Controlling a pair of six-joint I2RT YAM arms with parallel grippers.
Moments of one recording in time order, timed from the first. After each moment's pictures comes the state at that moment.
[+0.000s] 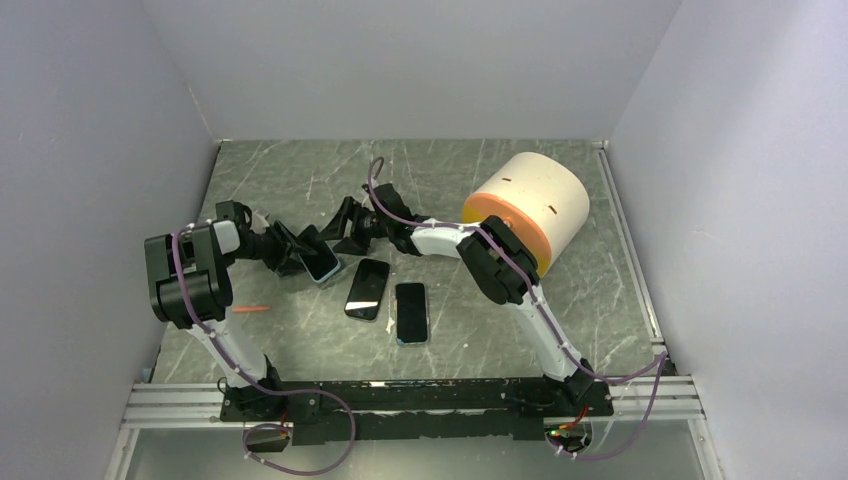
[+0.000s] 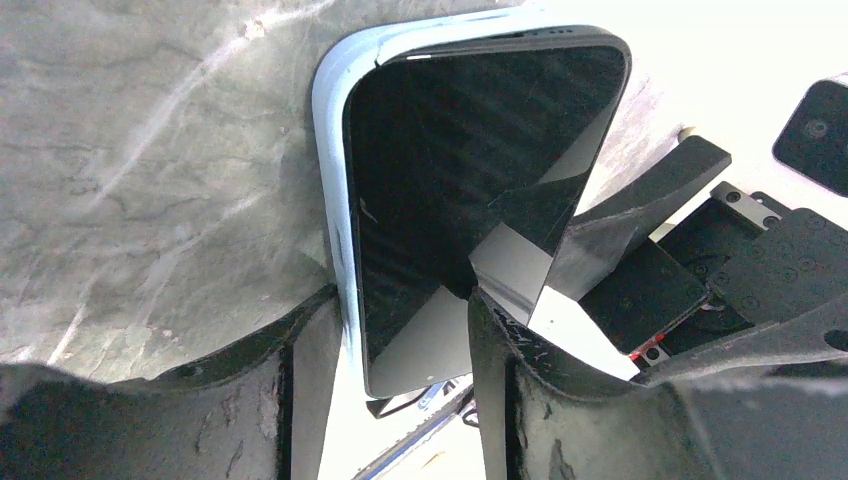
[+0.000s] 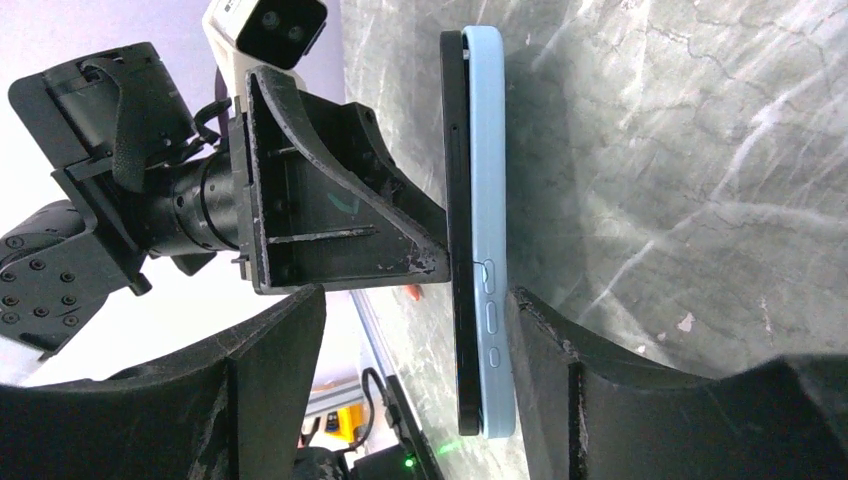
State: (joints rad) left arm 0.27 1.81 0.96 -0.41 0.73 -0.54; right arm 0.79 2.40 1.68 0.34 -0.54 1.22
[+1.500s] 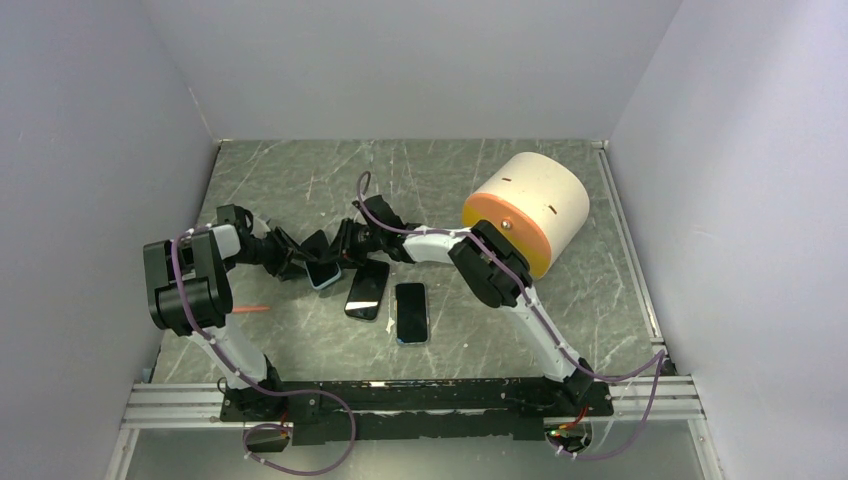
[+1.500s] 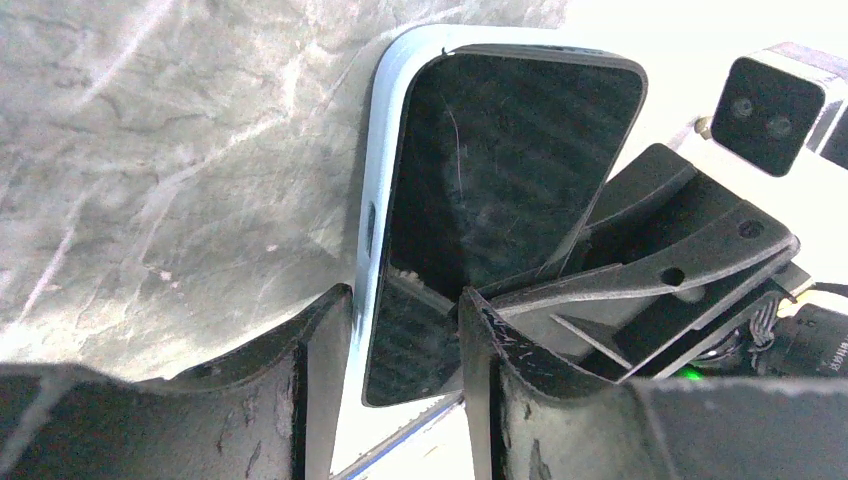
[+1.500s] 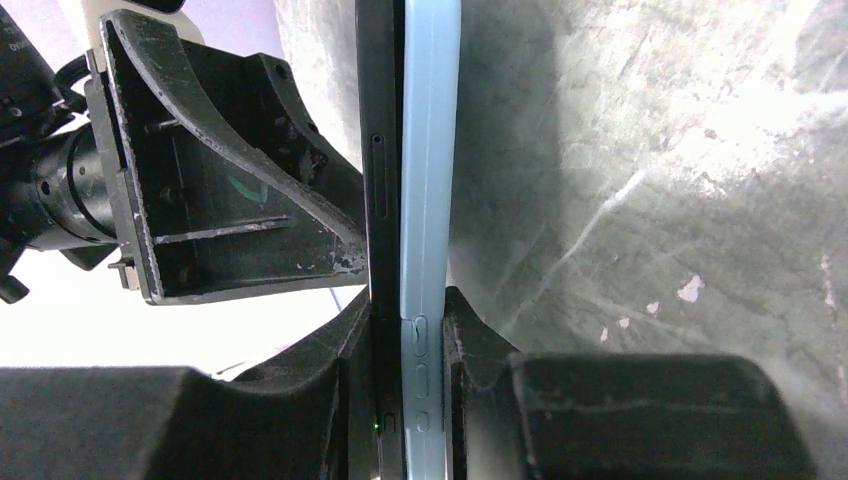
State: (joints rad) left arm 0.27 1.76 0.91 -0.44 0.71 -0.53; right arm 0.84 2.45 1.69 0.25 -0.58 1.18
